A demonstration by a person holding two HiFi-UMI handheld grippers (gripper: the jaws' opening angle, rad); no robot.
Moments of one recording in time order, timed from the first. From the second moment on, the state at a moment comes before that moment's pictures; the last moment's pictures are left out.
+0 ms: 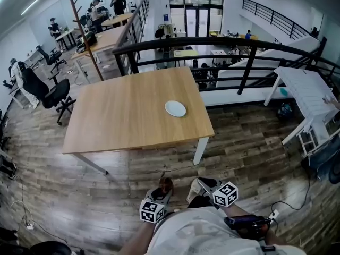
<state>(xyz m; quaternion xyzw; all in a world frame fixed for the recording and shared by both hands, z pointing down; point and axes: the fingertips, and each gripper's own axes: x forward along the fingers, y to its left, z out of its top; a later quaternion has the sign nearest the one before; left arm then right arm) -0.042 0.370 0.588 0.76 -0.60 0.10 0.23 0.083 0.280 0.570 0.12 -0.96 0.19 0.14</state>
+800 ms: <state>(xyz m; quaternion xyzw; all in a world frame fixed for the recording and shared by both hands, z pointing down) -0.083 0.369 0.606 0.73 -0.63 0.09 0.26 0.045 0.261 0.586 0.11 -0.96 0.20 0.16</state>
